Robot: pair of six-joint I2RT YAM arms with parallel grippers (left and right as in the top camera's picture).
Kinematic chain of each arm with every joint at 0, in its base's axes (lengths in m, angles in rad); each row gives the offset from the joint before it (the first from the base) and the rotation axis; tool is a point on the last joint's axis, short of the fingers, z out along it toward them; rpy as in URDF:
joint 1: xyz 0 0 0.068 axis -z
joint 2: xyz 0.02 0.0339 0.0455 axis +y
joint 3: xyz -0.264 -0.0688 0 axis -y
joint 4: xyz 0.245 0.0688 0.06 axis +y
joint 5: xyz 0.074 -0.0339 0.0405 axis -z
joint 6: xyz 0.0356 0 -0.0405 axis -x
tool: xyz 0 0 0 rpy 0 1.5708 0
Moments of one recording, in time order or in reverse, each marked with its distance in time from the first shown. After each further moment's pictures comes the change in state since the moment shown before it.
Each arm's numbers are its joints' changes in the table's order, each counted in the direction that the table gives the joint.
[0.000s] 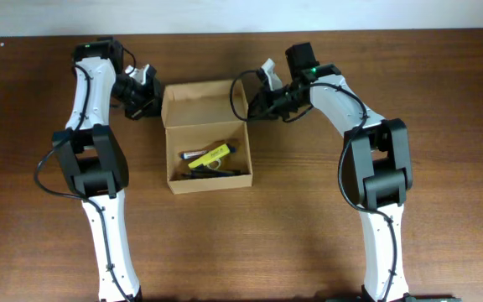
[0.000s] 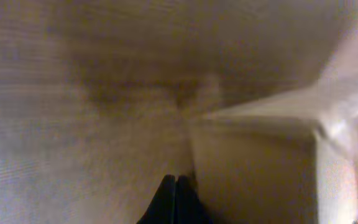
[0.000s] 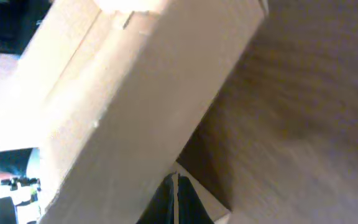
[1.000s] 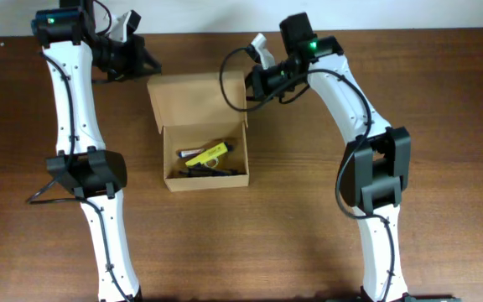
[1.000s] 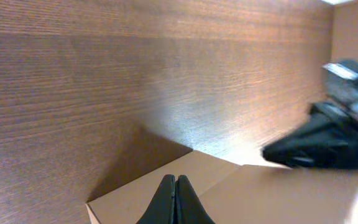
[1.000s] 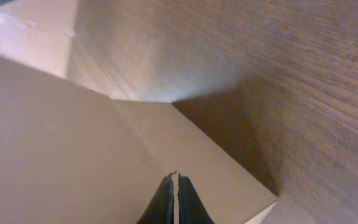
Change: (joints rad) left arm 0.001 -0.004 0.562 0.273 0.084 -0.101; right arm -0.053 0.000 0.377 0.405 0.072 0.145
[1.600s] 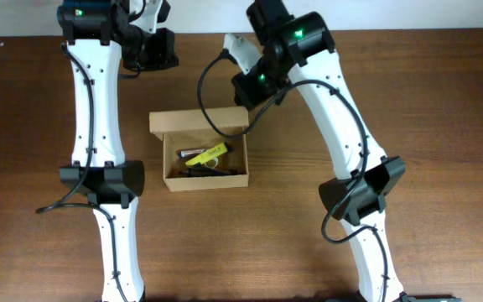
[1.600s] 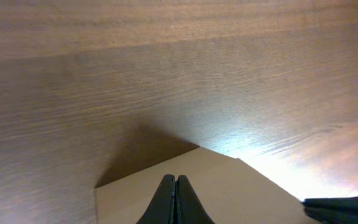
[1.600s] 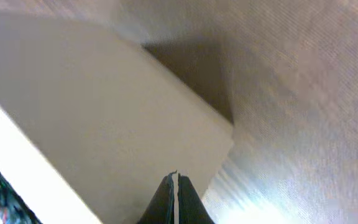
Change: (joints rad) left arm 0.164 -0.171 0.000 0.002 -0.290 0.050; right arm -0.162 -0.020 0.428 0.503 0.480 0.202
